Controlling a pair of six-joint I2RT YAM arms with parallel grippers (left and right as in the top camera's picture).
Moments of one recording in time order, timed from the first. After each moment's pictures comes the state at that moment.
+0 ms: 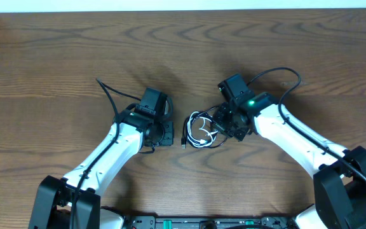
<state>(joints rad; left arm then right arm) -0.38 1.49 0.86 -0.69 0.15 -0.38 0.55 1.69 1.10 -0.70 -0.23 1.19</state>
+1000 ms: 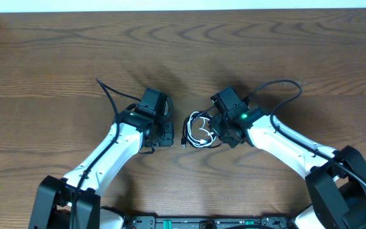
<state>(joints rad) -0.38 1.49 0.86 -0.70 0.15 -0.38 0.62 1.69 0.97 -0.50 -0.09 1.43</state>
